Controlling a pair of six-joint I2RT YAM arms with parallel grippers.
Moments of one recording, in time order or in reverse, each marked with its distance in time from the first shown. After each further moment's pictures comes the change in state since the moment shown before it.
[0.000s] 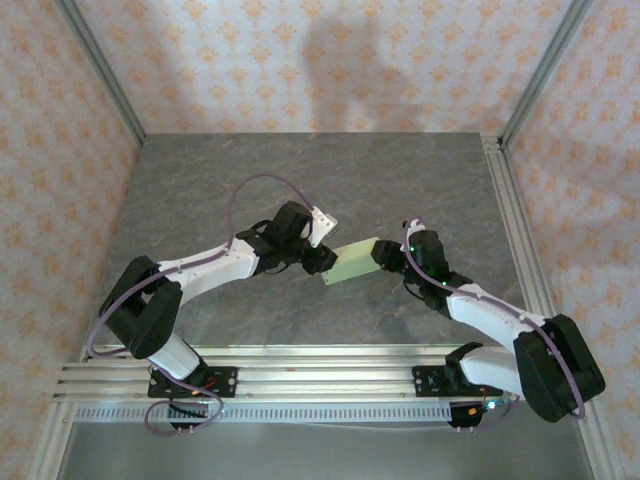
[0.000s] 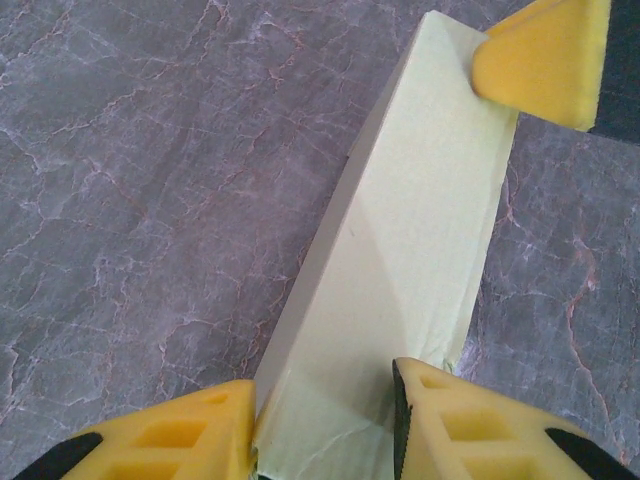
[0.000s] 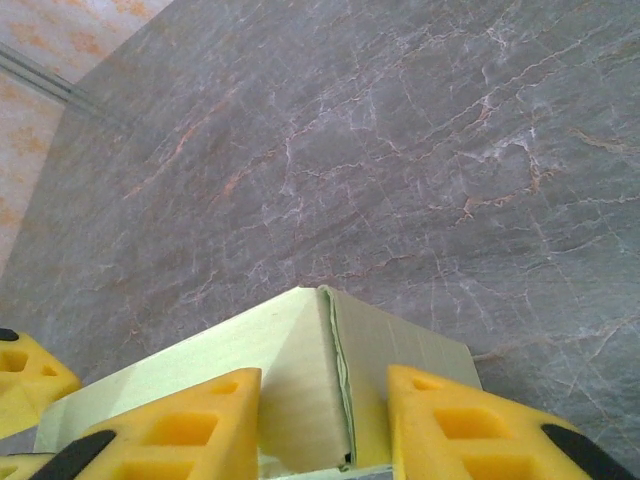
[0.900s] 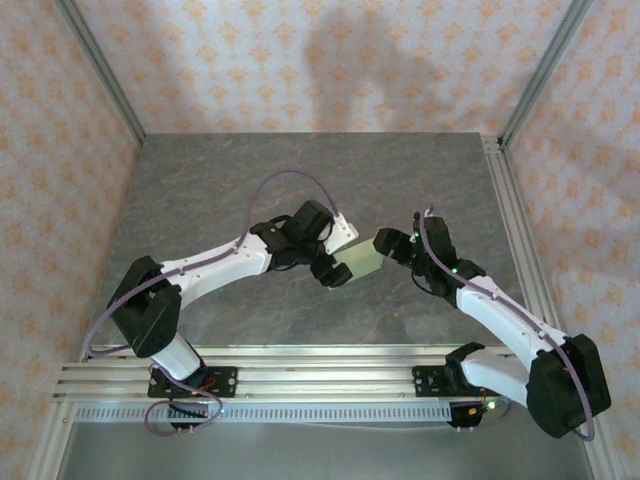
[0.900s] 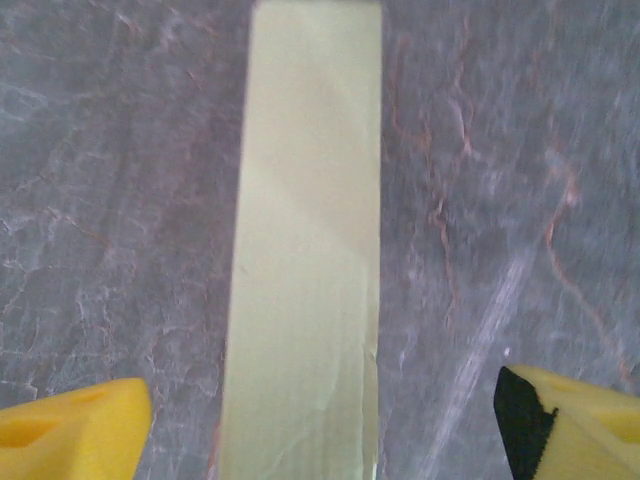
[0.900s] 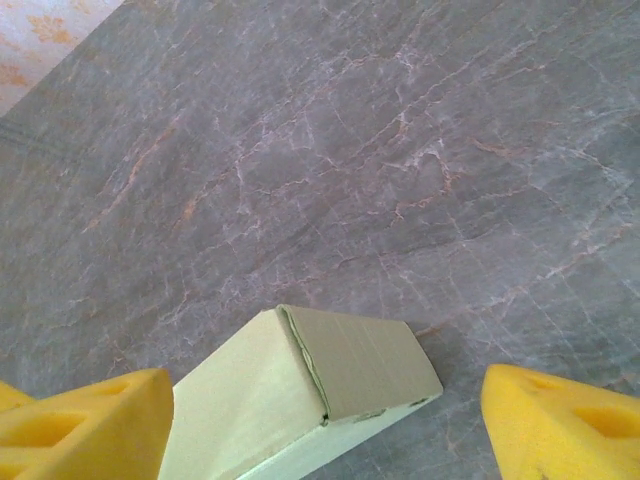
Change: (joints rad) left arm -0.114 0.039 0.200 -0.285 -0.104 0.232; right arm -0.027 -0.096 0.176 -0.389 0.080 0.064
